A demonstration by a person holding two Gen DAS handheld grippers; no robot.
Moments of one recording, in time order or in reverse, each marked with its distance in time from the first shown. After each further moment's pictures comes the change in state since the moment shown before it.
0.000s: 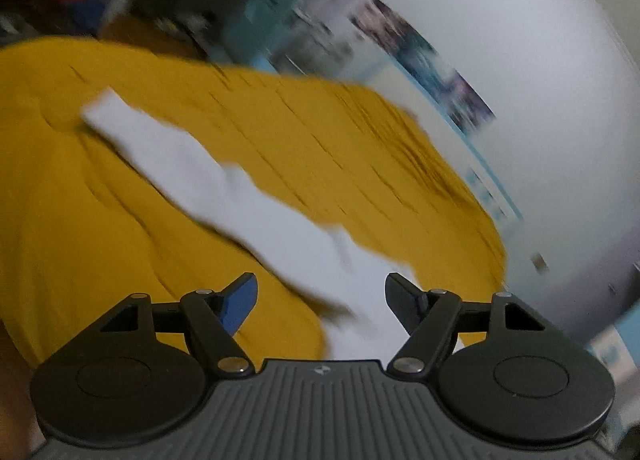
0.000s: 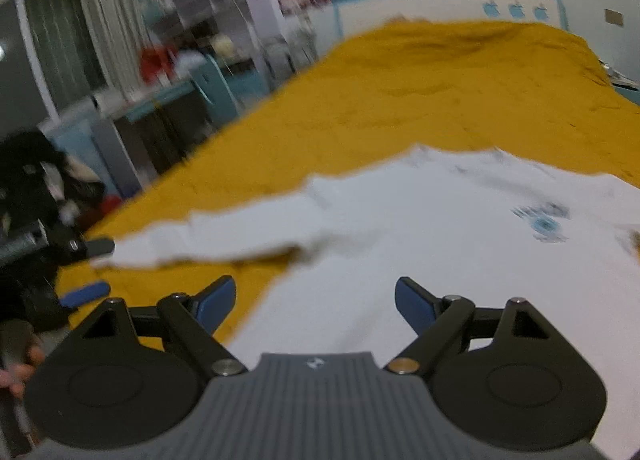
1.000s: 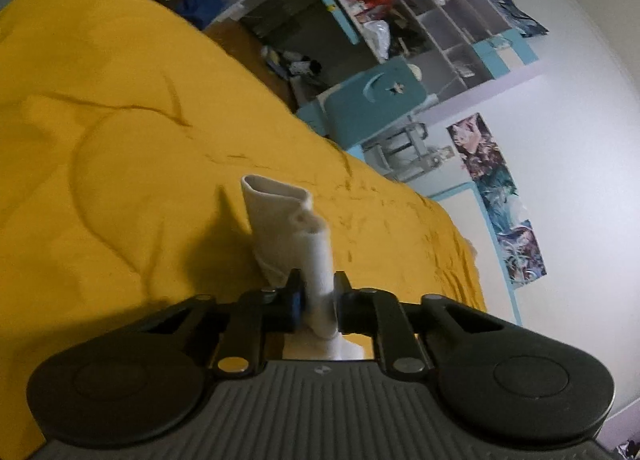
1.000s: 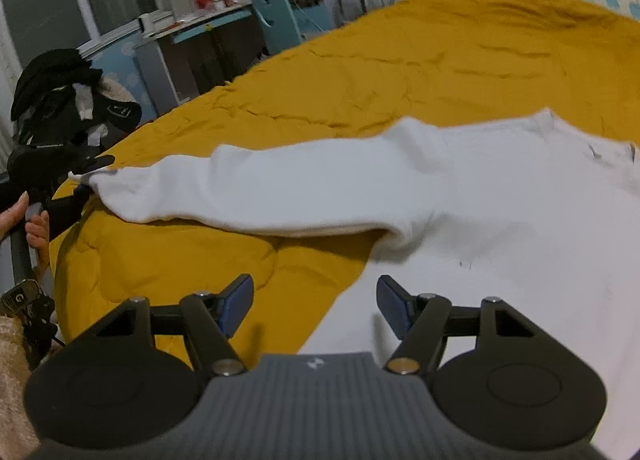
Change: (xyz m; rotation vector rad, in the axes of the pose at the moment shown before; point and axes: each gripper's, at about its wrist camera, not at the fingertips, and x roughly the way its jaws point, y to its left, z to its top) left arm 0.083 0.139 0.080 -0.383 -0.212 0.032; right arm 0.187 0.036 -0.011 -0.150 0.202 0.074
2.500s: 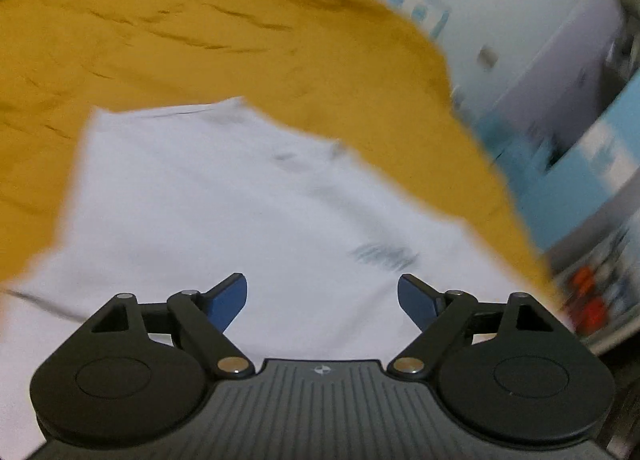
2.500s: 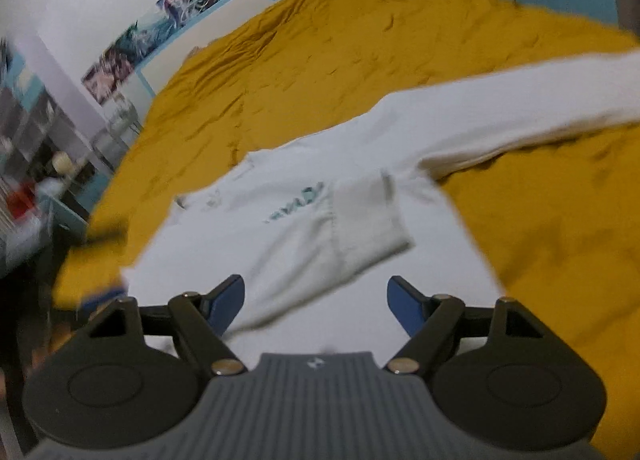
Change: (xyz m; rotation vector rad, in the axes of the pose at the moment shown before) left arm 0.083 -0.263 -0.340 0.856 0.712 -0.076; right arm -0.192 -0.311 -0.094 0.765 -0.261 -0.288
